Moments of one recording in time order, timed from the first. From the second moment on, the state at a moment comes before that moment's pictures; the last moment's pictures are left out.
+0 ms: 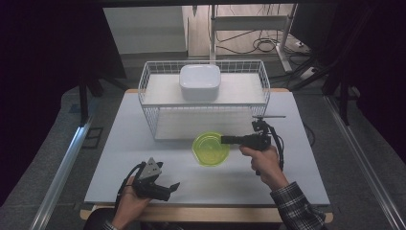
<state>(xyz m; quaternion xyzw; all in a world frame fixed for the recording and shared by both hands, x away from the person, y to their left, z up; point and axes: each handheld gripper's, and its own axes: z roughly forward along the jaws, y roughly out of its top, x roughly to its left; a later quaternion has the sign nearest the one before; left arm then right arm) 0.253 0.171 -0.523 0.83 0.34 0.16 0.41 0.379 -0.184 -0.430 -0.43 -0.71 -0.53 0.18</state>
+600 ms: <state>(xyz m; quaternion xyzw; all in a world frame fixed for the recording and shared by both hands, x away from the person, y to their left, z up) 0.253 0.171 -0.523 0.83 0.34 0.16 0.41 0.392 -0.182 -0.385 -0.42 -0.70 -0.56 0.16</state>
